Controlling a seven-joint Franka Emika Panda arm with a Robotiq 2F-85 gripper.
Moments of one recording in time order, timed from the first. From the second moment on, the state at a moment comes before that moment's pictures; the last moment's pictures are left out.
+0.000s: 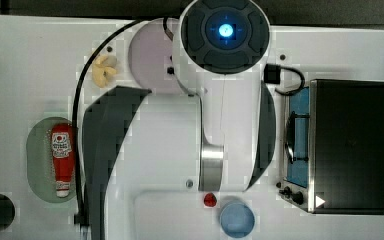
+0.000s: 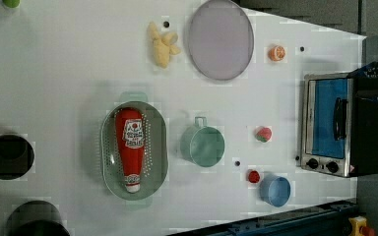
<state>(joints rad) -0.03 0.02 0.03 -1.75 0.01 0.19 0.02</state>
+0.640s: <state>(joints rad) -0.12 -0.23 0.27 -1.88 0.01 0.17 0.03</state>
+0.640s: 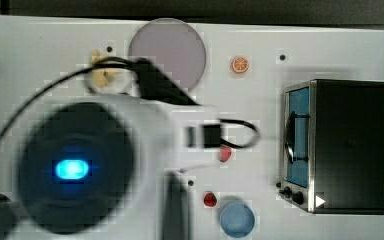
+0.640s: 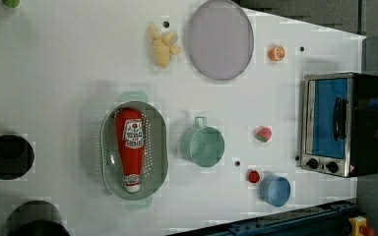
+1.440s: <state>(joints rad) -0.06 0.09 0.76 -1.97 0.02 0.39 0.04</state>
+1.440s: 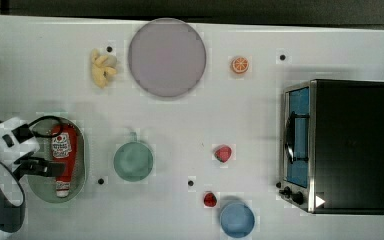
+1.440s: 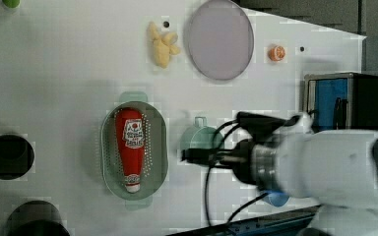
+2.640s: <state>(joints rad) -0.03 0.58 0.75 -2.19 -0.25 1.11 0.05</state>
